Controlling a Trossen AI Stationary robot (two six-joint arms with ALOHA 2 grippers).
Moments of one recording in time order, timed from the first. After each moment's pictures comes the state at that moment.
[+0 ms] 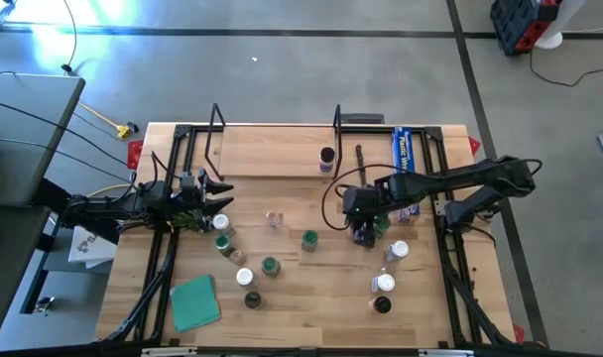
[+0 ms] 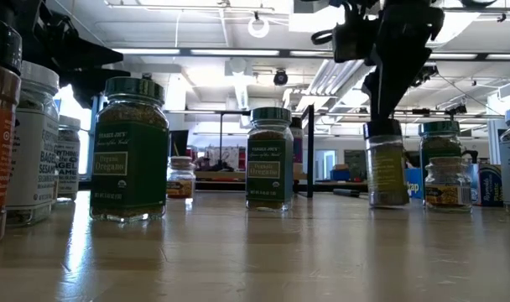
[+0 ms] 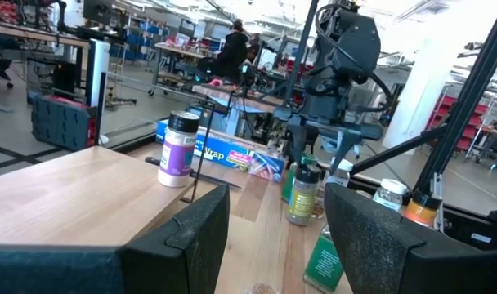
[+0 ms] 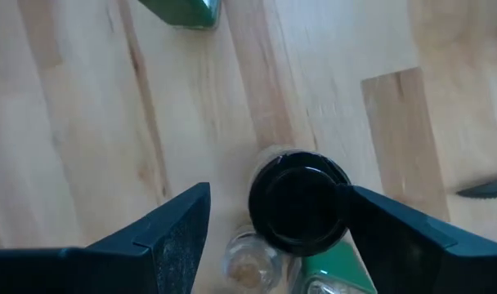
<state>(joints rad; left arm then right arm) 0.01 0.01 0.01 0.08 -0.19 -0.23 0.07 1.49 1.11 -0.88 -0.05 0.31</state>
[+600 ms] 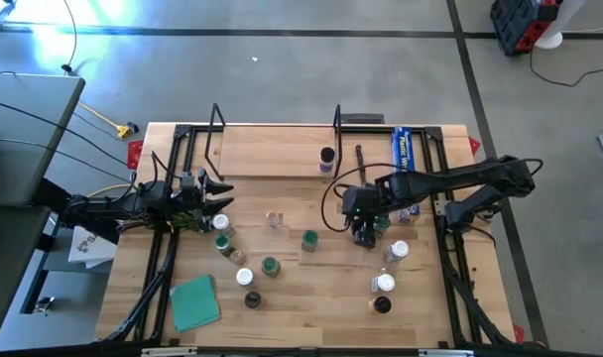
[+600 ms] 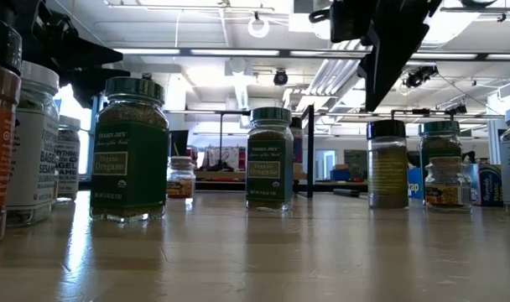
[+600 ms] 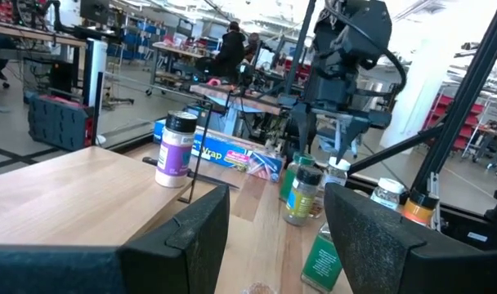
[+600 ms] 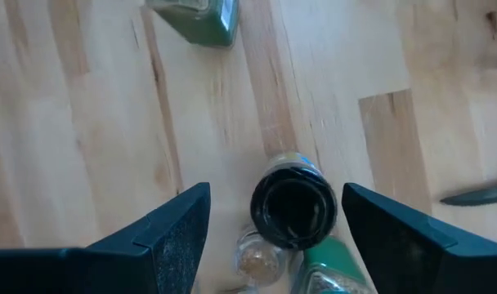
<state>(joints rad) 0.01 0.01 0.01 0.08 -0.19 -0.23 0.09 1.49 1.20 -0.95 -0.02 0.29</state>
